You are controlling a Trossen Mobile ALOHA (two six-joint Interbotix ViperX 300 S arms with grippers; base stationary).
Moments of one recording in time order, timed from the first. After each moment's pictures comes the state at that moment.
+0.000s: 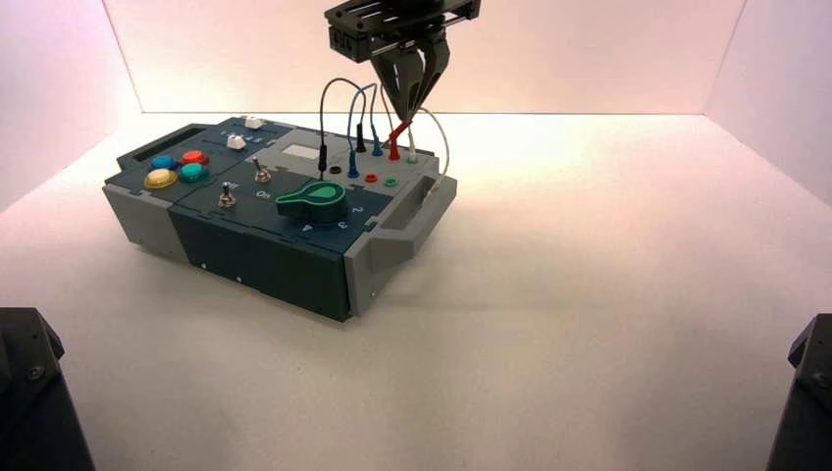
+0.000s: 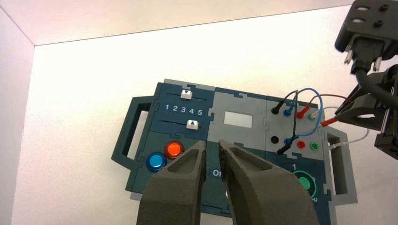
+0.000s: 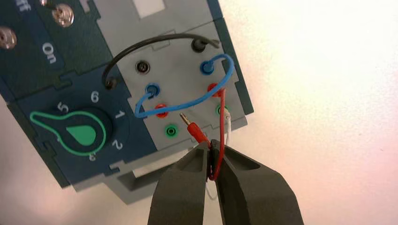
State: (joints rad) left arm -0.09 -0.85 1.04 -0.28 0.55 0.30; right arm 0.84 0.23 0.23 -0.17 0.95 0.13
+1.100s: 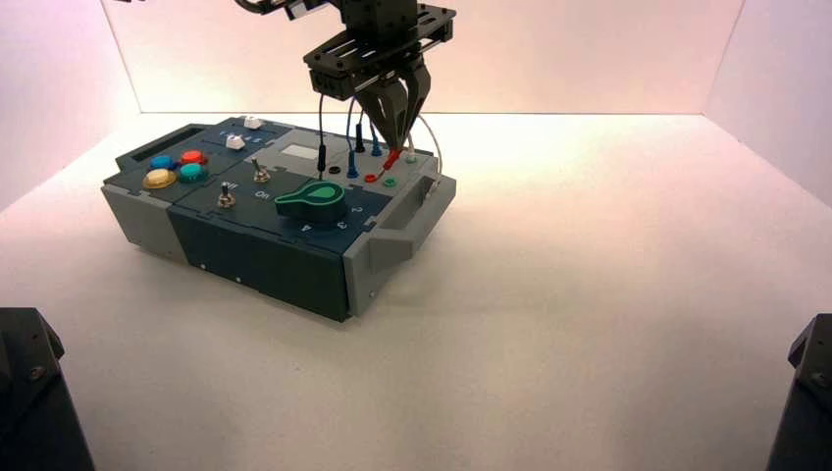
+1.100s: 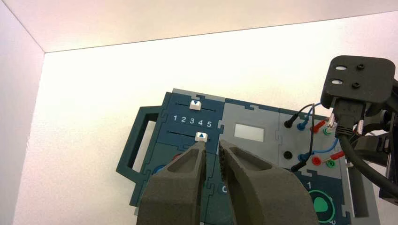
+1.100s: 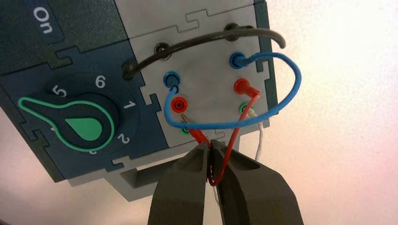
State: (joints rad) left arm -0.09 -0.78 1.07 -0.28 0.41 0.30; right arm 0.89 0.32 0.16 -0.20 1.04 0.11
